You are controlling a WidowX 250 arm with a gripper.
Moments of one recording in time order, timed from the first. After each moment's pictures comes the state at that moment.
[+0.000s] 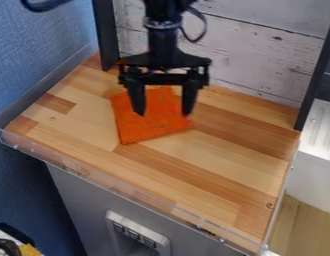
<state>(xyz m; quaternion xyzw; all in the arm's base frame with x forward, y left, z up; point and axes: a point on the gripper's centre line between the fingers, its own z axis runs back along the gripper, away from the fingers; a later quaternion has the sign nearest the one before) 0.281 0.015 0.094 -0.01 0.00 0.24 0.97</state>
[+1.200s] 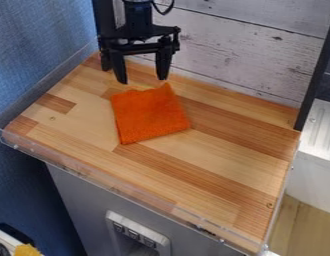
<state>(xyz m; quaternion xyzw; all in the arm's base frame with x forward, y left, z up) 0.332 0.074 0.087 0.02 0.00 0.35 0.94</state>
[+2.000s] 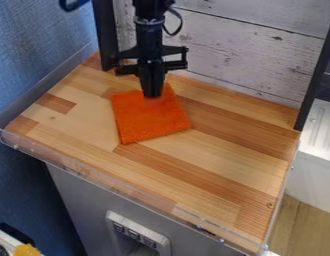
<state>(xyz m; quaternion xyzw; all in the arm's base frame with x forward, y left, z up) 0.340 0.064 0.049 0.01 0.02 0.35 0.94</state>
